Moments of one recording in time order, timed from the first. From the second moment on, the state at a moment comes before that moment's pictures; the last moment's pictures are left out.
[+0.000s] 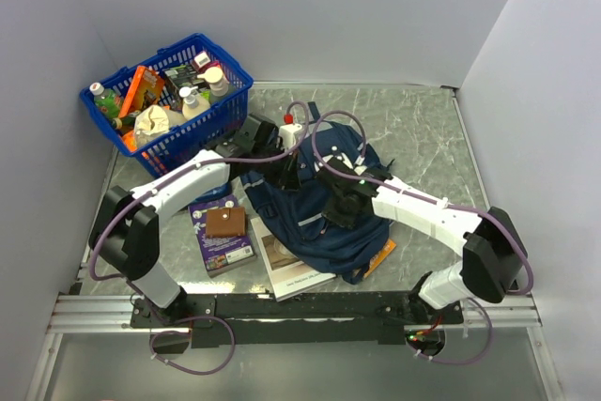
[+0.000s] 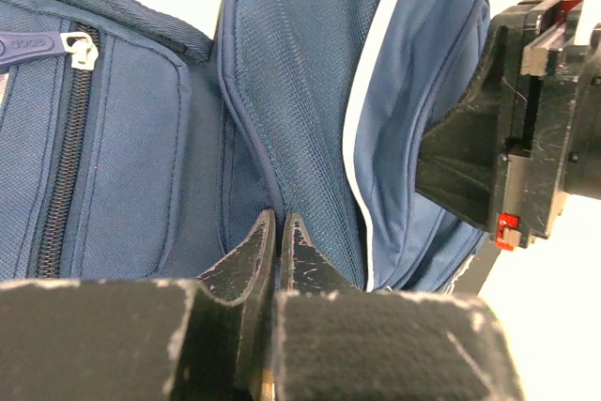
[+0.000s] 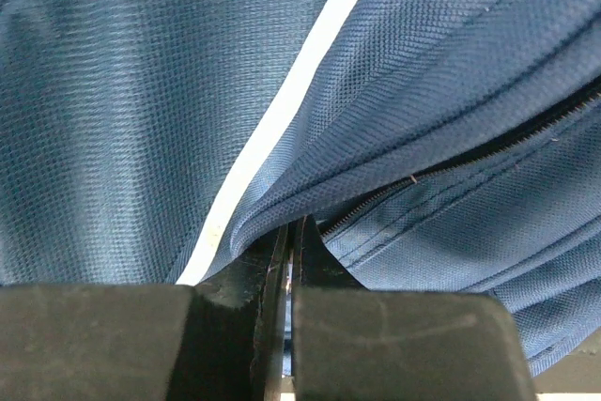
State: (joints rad) left arm -0.62 1.61 1.25 -0.45 0.54 -0.14; right arm 0.82 1.44 1.05 -0.86 0.19 1.30
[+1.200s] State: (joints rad) left arm -0.73 1.73 1.49 -0.47 0.48 -0.05; right arm 1.03 1.13 0.90 -0.52 0.30 0.98
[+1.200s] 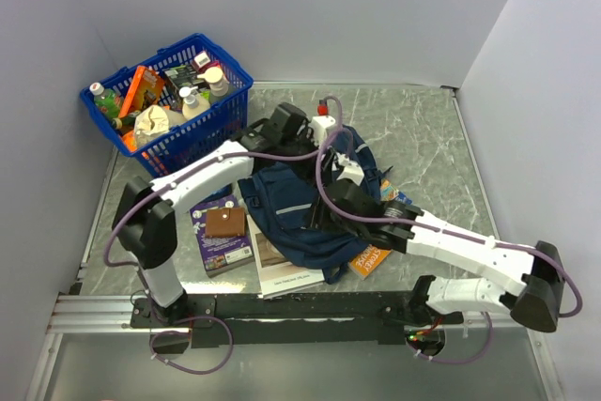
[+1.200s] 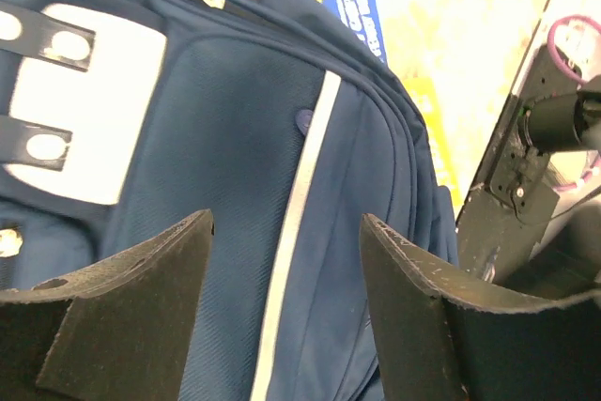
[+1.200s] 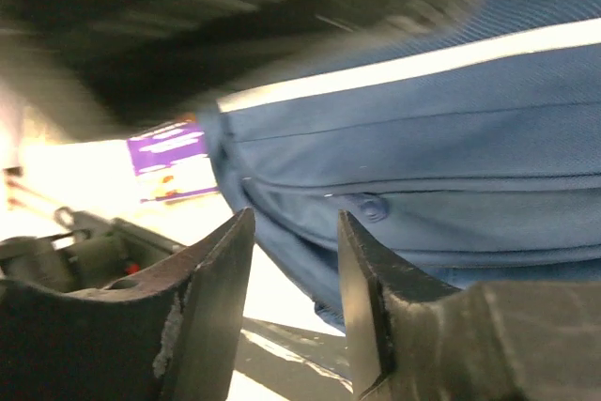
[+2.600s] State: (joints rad) left arm -0.91 1.77 1.33 -0.38 0.32 0.25; right arm 1.00 0.73 0.73 -0.57 0.44 0.75
